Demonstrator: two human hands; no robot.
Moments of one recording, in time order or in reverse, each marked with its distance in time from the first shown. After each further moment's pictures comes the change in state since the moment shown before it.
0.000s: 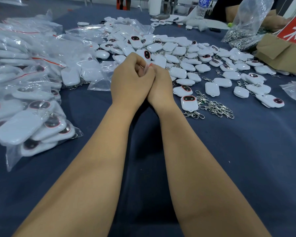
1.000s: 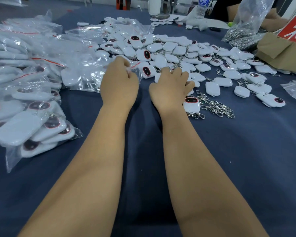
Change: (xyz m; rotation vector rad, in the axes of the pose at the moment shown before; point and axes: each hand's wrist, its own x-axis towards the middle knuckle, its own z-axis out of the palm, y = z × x) left_hand 0.010 -0.018 -0.012 0.301 0.003 -0.058; right_hand 0.008 0.011 -0.012 -0.995 0.184 -0.020
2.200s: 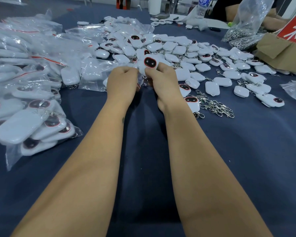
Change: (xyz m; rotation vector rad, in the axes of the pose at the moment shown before) left_hand 0.001 0.008 0.004 -0.499 -0.195 -0.328; right_hand 0.005 -0.013 -0.004 1.272 -0.267 0.167
